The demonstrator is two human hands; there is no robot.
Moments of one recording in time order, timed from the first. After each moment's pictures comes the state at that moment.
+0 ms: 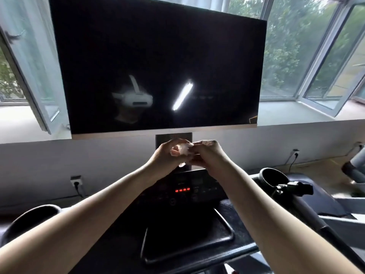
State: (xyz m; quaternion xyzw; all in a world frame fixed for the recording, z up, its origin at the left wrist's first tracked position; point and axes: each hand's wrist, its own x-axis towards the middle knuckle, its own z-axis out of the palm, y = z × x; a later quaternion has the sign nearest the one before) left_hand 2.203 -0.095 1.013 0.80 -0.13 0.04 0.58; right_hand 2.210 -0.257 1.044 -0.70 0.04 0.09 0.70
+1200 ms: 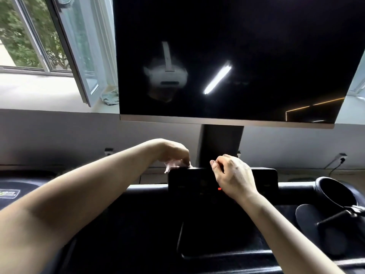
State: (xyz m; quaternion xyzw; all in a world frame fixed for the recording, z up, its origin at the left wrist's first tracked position) left_hand 2.274 0.012 0.964 0.85 0.05 -0.36 0.38; right_hand 2.213 -0.211 0.950 -0.96 -0.16 -0.14 0.18
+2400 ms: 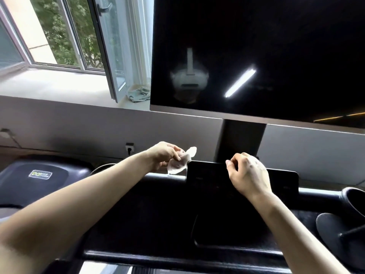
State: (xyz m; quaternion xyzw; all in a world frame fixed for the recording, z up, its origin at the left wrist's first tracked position) left_hand 2.203 0.072 0.935 0.72 0.19 -0.12 0.66; right_hand 2.202 -0.199 0.952 -0.96 -0.14 -0.14 0.18
